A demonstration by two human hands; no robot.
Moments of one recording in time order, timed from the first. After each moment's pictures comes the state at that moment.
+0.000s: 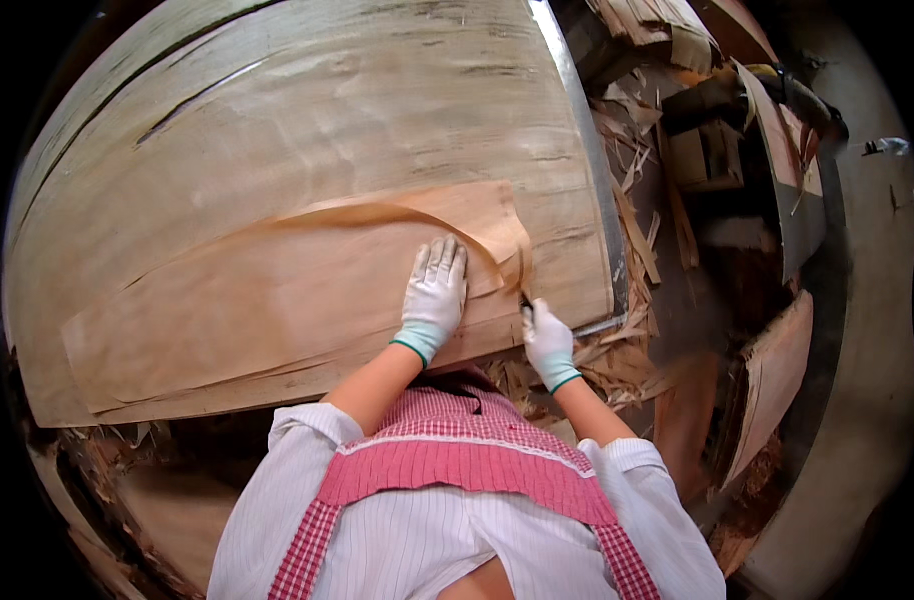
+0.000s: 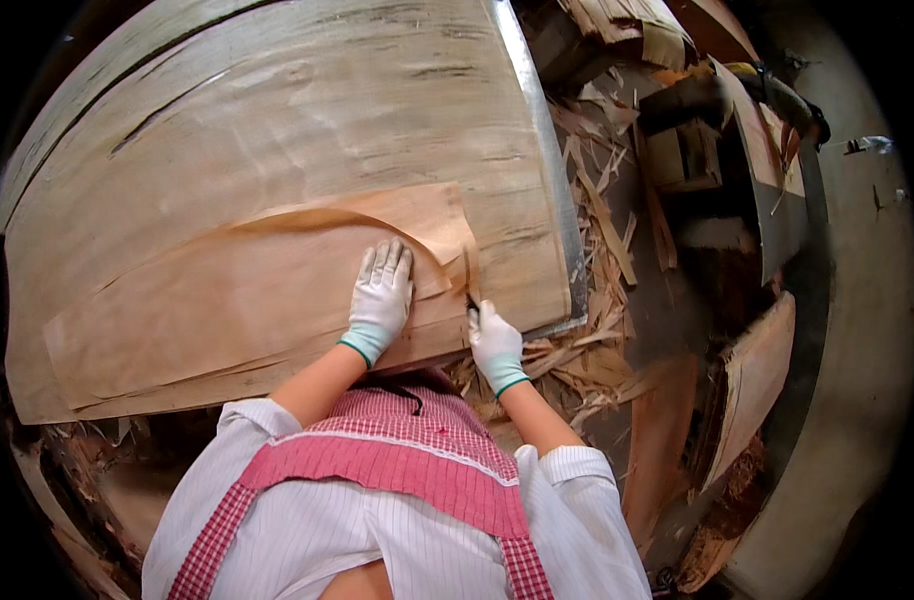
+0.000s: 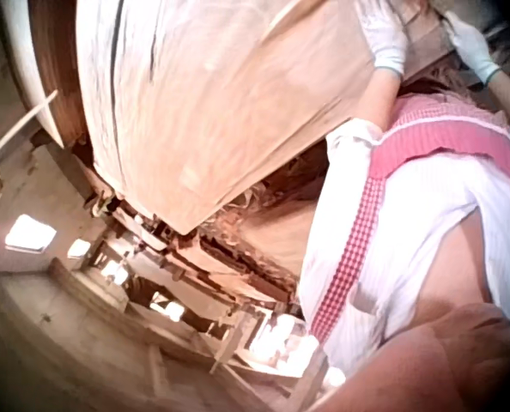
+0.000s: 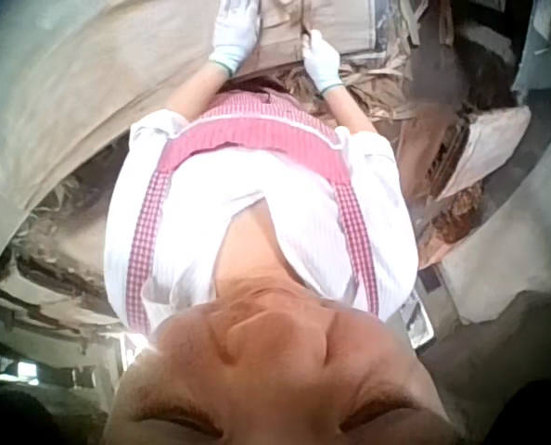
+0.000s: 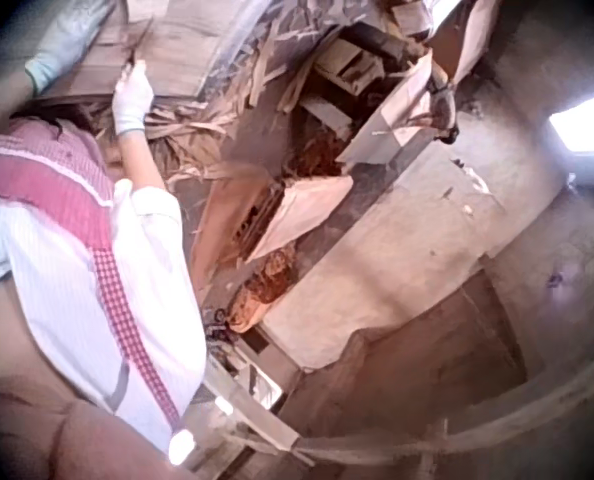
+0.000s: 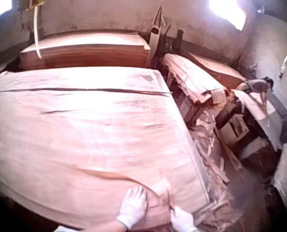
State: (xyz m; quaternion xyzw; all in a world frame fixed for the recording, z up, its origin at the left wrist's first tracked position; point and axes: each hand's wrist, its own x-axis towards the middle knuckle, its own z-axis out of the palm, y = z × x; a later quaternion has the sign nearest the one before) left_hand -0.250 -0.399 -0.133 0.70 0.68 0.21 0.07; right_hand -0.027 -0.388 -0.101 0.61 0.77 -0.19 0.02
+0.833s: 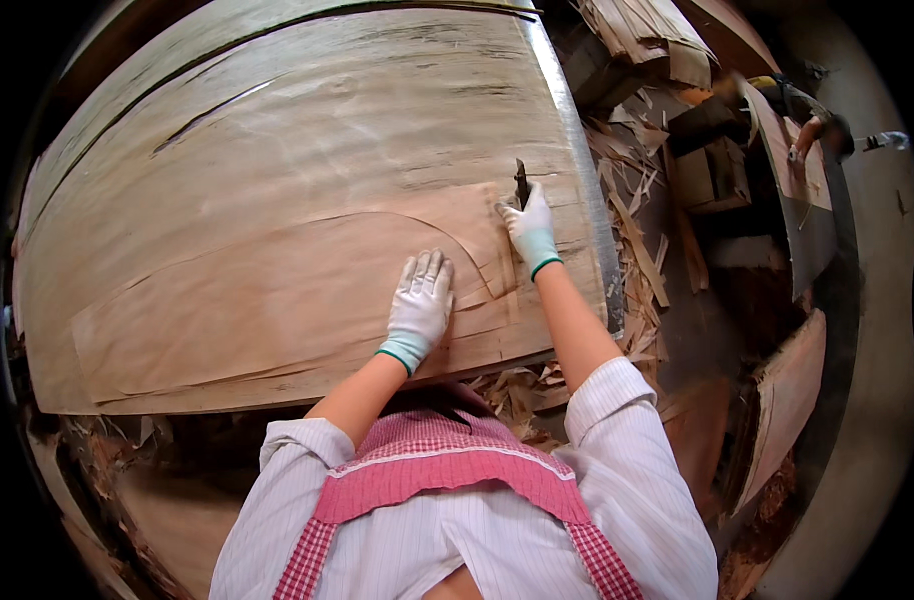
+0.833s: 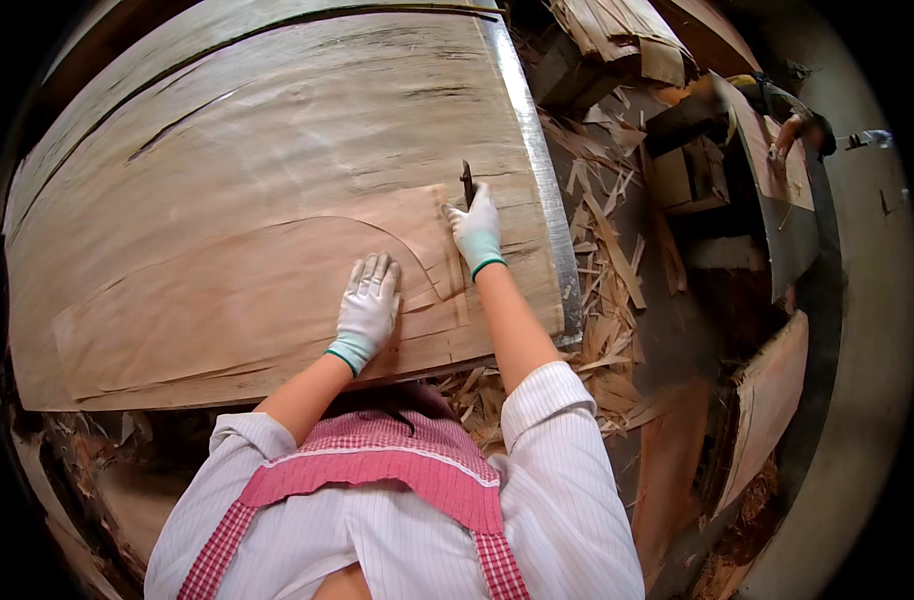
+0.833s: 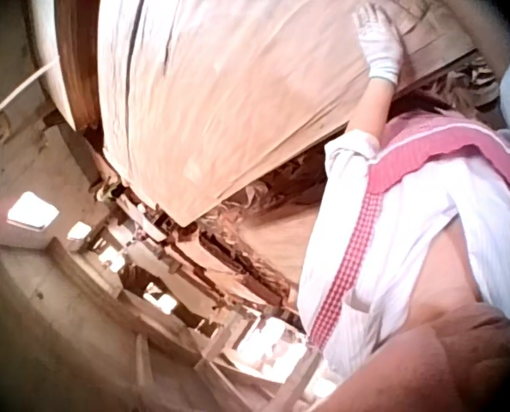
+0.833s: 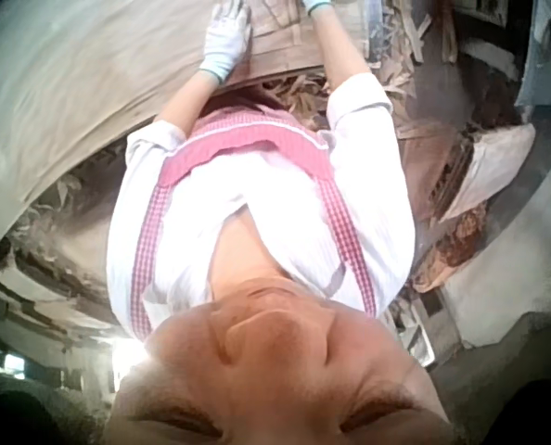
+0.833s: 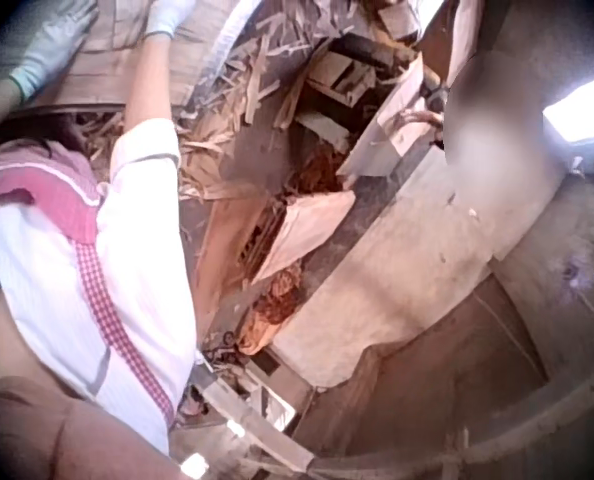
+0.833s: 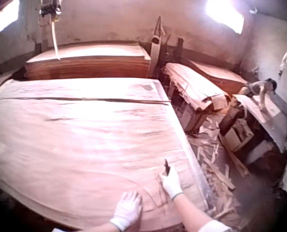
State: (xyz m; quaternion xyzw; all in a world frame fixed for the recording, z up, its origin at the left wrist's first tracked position) left_hand -0.248 -0.400 -0.124 0.71 0.68 0.19 0.06; right_hand -0.108 -0.203 -0.120 0.60 0.68 -0.27 -0.32
